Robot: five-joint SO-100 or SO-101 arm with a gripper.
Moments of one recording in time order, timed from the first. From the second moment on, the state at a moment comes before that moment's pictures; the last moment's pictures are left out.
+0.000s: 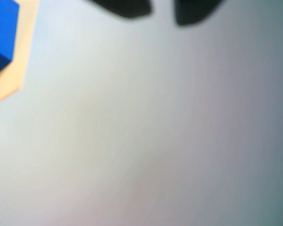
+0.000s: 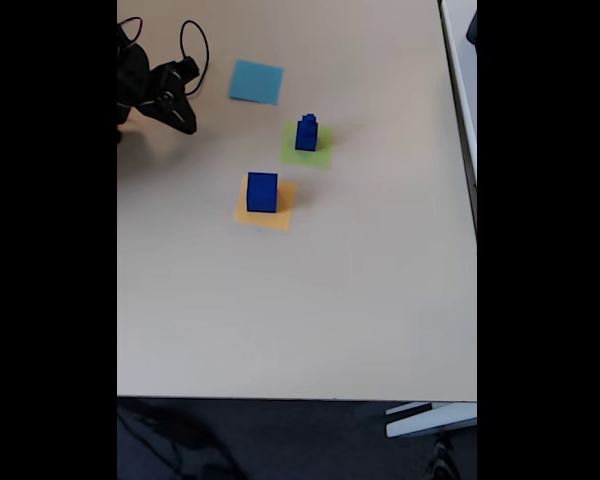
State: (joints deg) arm 13.6 192.3 180.0 64.8 -4.8
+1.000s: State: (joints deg) arm 9.3 192.3 181.6 44.9 0.9
